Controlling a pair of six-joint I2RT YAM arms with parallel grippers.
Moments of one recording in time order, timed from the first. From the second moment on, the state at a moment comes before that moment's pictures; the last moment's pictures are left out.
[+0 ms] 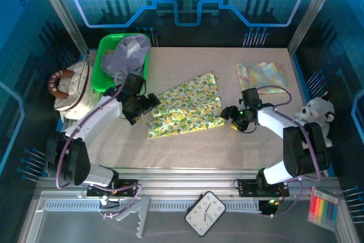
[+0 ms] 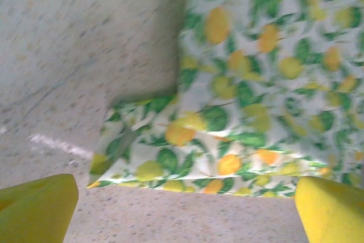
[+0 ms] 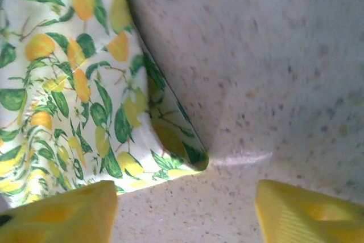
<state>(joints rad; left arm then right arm) -0.29 1.41 1.03 -0.82 0.13 -0.98 0.17 1.47 0.72 -0.42 -0.41 0.77</state>
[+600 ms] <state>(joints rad) -0.29 1.18 0.62 -0.70 0.28 -1.21 0.20 1.45 0.65 -0.28 -0.44 0.94</state>
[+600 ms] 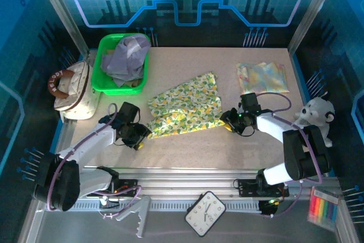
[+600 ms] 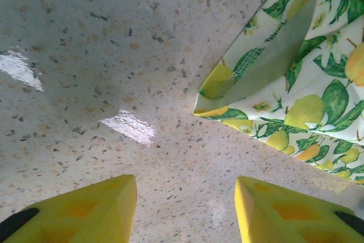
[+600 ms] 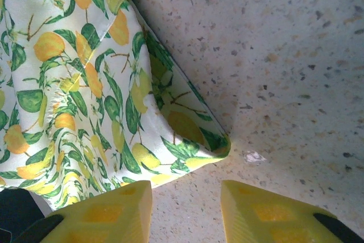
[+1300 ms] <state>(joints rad) -0.29 1.49 0.72 -0.64 0.29 -1.08 0.20 1.47 0.65 -0.26 -0.44 0.94</state>
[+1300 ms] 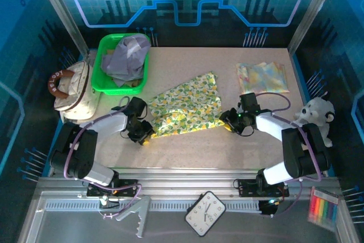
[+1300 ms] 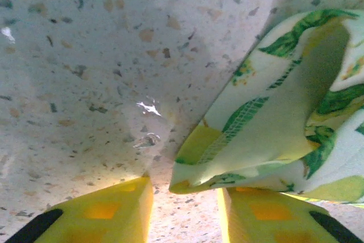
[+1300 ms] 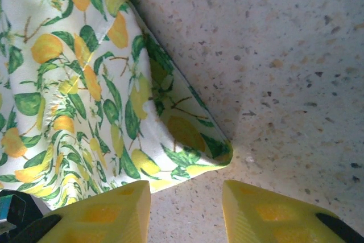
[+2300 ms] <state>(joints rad) -0.36 1.43 0.80 -0.63 0.21 -1.09 0.20 1.54 0.65 -0.16 -0.42 0.92</state>
